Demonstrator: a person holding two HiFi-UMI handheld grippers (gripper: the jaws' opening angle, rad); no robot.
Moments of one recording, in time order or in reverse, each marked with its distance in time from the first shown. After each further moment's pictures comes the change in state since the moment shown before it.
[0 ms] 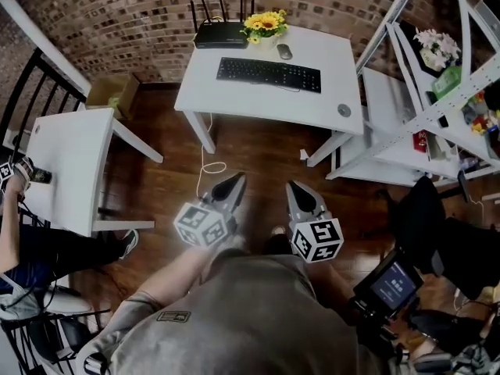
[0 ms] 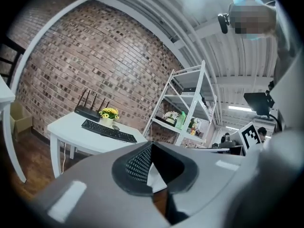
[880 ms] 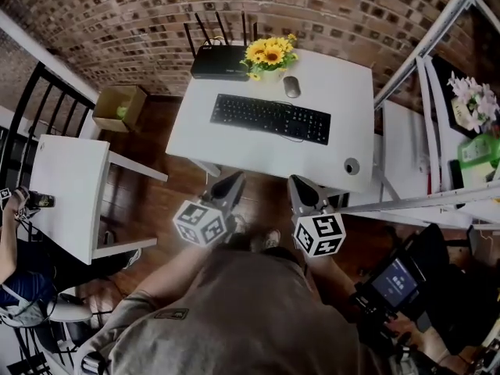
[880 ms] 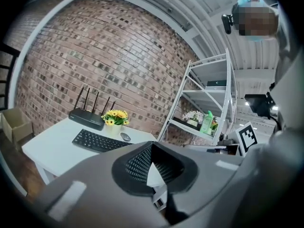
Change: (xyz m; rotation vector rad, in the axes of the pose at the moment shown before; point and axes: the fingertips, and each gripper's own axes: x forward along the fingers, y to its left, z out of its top) left arm 0.190 0.100 0.058 -0.003 0.035 0.119; right arm 0.174 -0.151 0.080 0.026 0.012 0.092
